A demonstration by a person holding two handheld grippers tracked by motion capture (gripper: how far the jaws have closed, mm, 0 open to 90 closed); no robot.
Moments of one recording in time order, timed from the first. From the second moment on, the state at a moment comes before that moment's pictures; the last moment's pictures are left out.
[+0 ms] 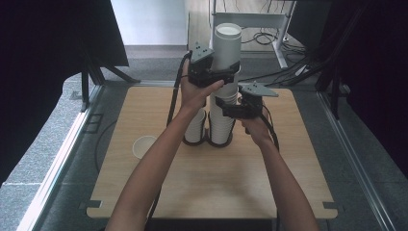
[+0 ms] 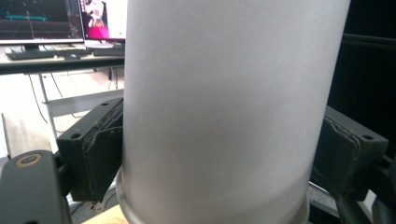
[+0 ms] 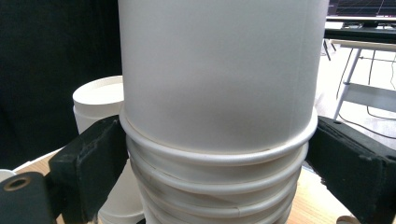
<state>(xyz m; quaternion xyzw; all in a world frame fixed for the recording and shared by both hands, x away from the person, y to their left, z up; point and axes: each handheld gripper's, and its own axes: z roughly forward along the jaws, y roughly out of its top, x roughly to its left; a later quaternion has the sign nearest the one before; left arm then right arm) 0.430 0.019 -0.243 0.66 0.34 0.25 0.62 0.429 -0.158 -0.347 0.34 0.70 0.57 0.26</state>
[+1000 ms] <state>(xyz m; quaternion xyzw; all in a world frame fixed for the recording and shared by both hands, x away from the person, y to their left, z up) 0.389 0.036 -0.210 0.65 0.28 0.28 0.65 0.422 -0.159 -0.346 0.34 0.70 0.56 0.28</state>
